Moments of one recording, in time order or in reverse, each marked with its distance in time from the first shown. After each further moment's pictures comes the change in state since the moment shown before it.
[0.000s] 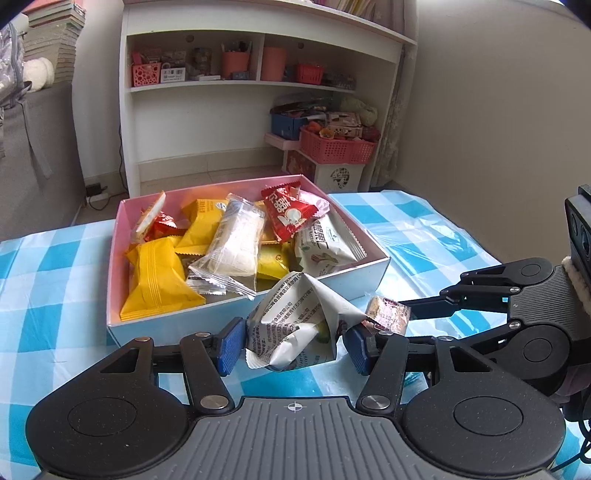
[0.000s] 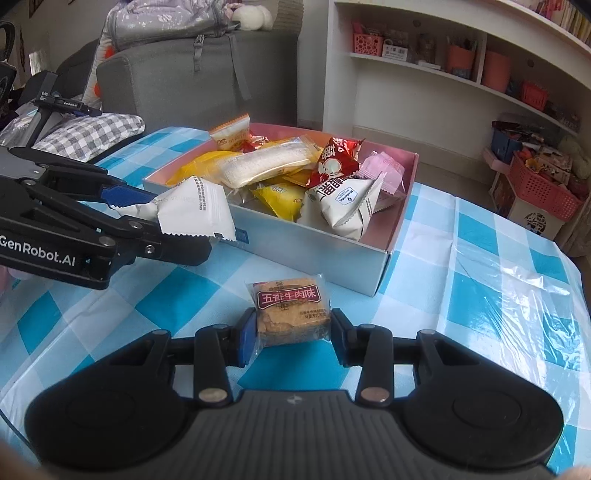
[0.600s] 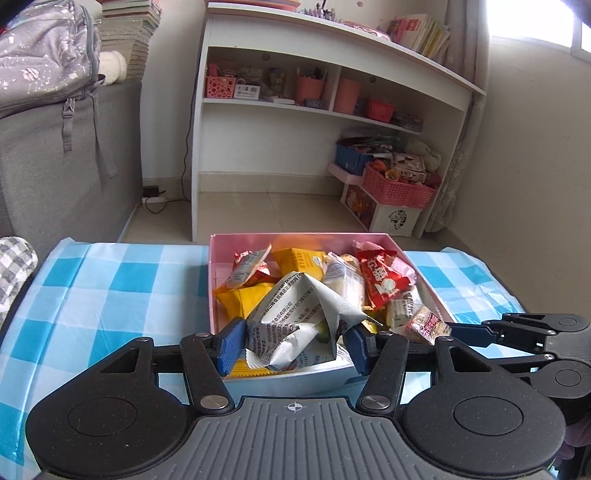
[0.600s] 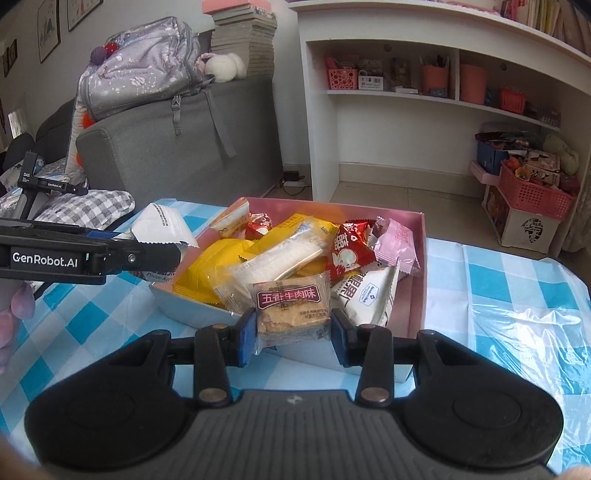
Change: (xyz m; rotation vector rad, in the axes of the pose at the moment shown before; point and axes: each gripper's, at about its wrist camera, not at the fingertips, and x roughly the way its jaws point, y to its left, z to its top) left arm -0.011 0.065 0.037 -0.150 -0.066 0.132; right arm 0.015 0.011 0.050 0.154 -0.107 -0.021
